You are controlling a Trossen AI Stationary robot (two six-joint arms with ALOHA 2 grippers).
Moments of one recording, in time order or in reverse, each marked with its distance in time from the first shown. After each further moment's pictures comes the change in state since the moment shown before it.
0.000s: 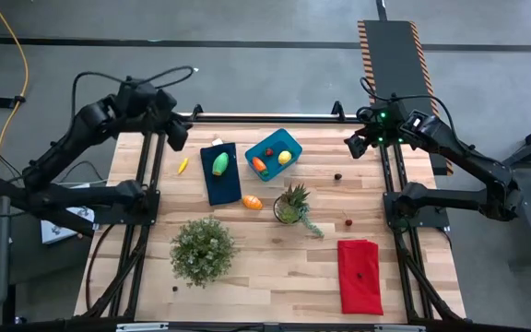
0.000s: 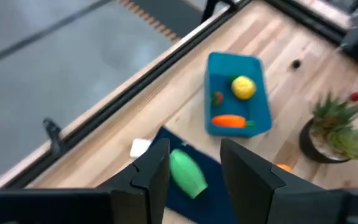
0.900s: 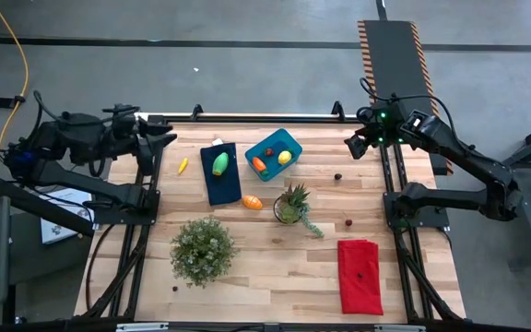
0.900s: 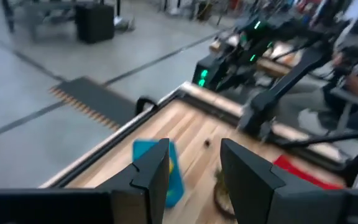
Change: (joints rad) left arm -0.823 -0.223 0.066 0.154 -0.612 -0.293; right arm 0.000 0.000 0.000 -0.003 -0.001 -0.025
